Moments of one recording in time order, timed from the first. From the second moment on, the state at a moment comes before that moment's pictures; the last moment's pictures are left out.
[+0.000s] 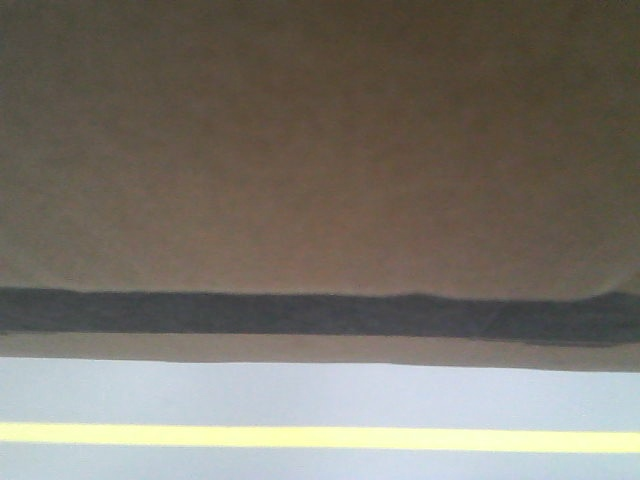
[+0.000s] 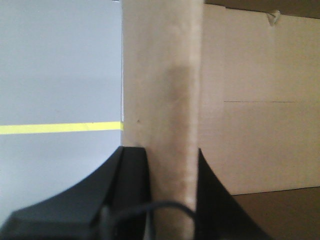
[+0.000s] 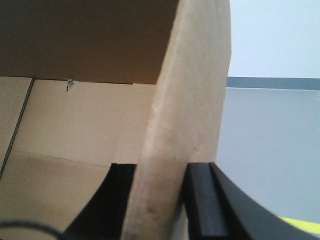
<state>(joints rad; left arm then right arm) -0.53 0.34 -0.91 0.10 1.03 -0.30 0.02 0.18 -0.79 0.32 0.84 -0.07</state>
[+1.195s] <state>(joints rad) -0.53 0.34 -0.91 0.10 1.03 -0.30 0.02 0.18 -0.79 0.32 0.84 -0.07</state>
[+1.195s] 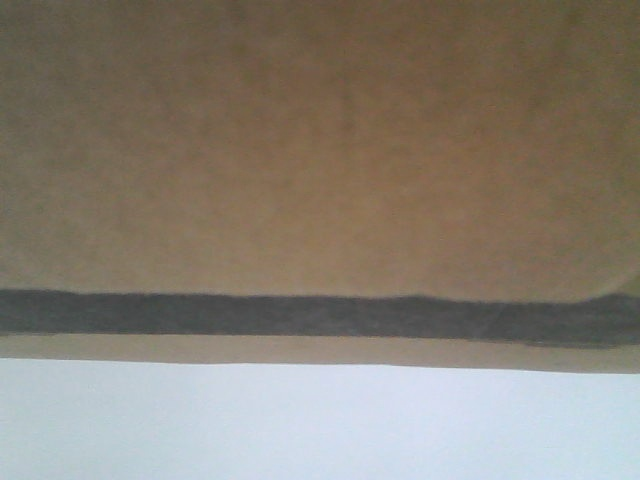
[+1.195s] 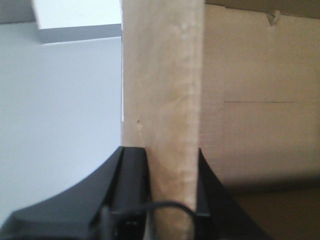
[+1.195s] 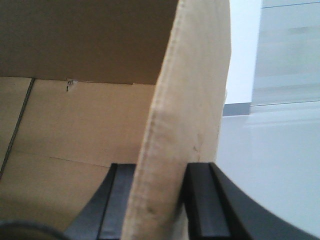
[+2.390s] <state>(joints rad) -0.53 0.34 -0.91 0.10 1.04 -0.30 0.02 0.18 -0.79 0.32 0.84 -0.07</state>
